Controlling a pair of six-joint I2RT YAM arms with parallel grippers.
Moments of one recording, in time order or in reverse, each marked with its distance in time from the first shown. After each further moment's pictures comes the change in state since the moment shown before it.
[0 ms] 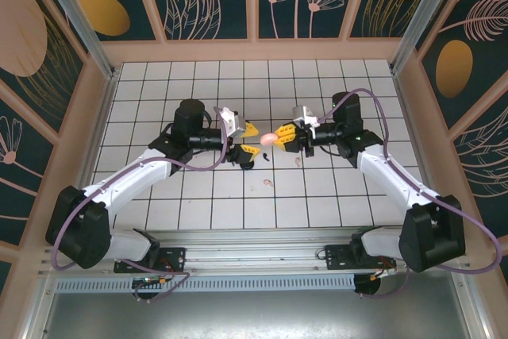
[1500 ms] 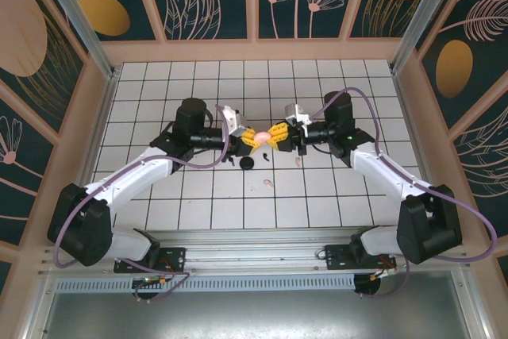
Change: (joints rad) left arm 0.000 0.019 0.030 -0.055 -0.021 -0.003; right arm 0.054 0.057 0.001 0.105 0.037 0.087
